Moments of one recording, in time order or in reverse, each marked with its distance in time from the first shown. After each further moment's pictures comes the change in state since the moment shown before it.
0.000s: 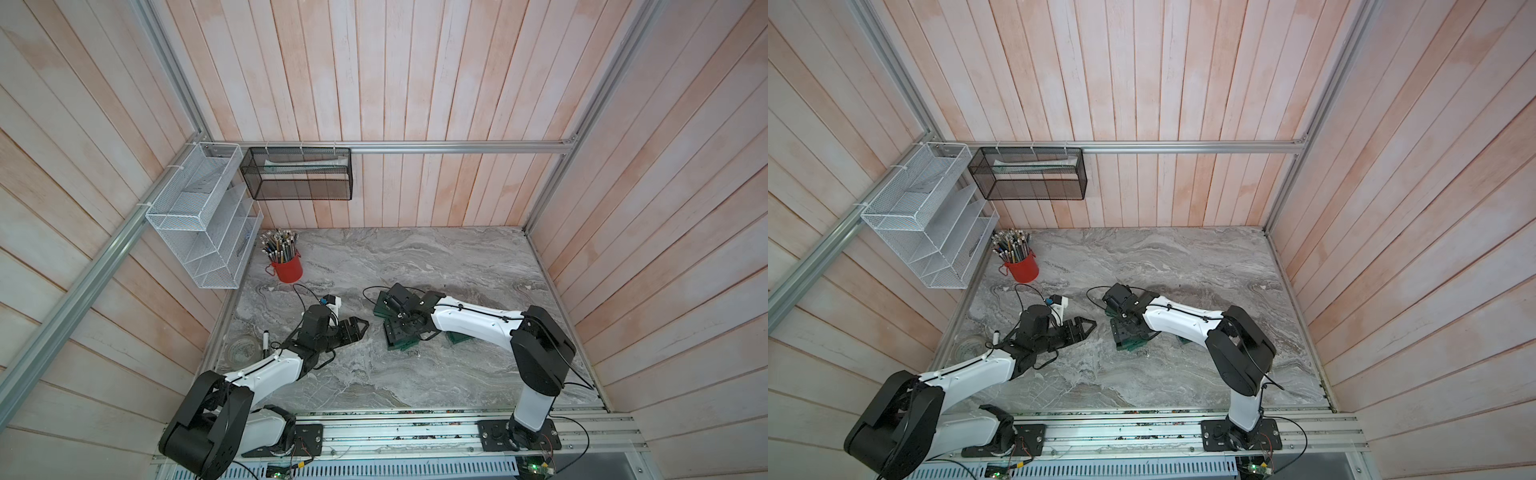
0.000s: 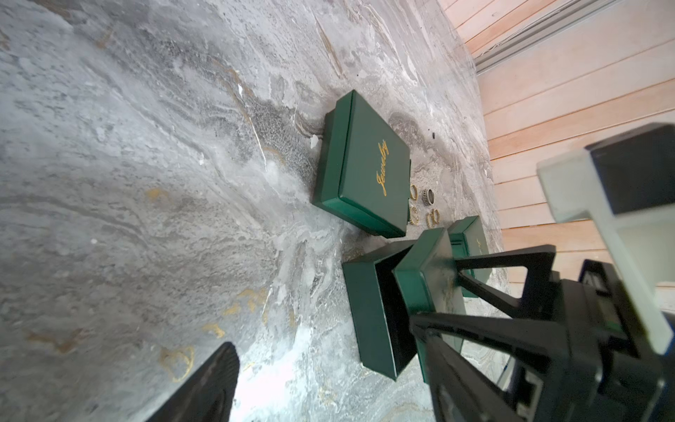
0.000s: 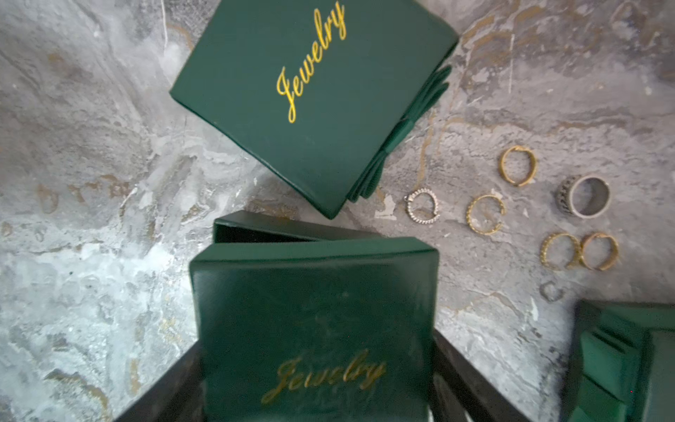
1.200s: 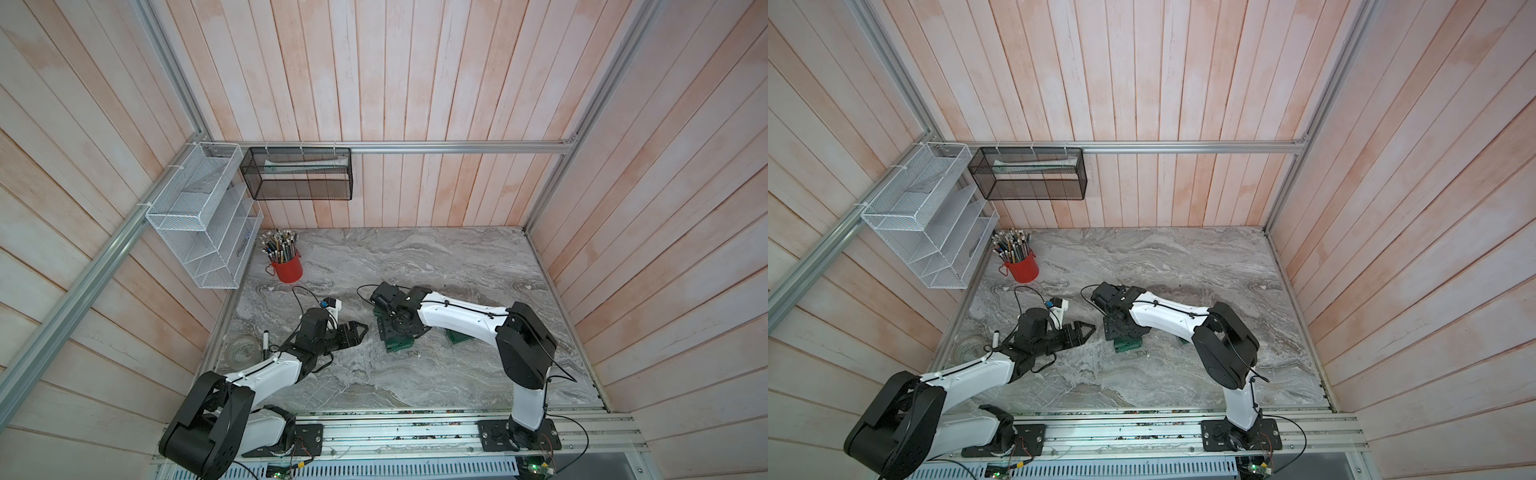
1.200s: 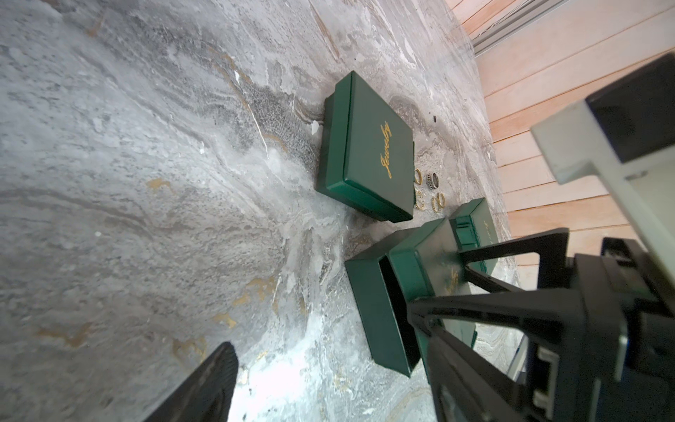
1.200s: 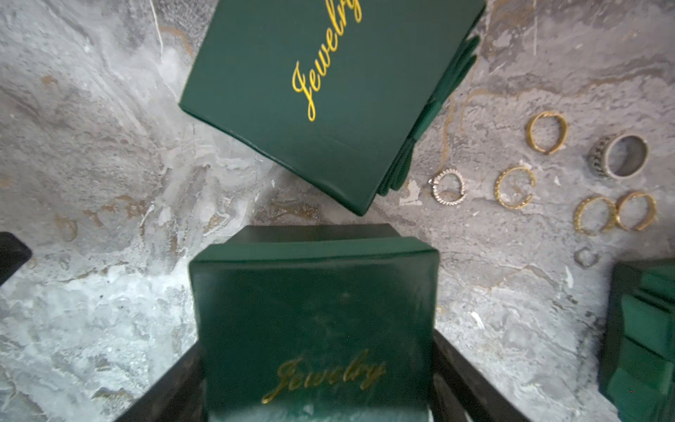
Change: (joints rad) left arm 0.017 -0.003 -0.040 0.030 0.035 0.068; right arm 0.040 0.102 0.153 -0.130 -0.003 0.153
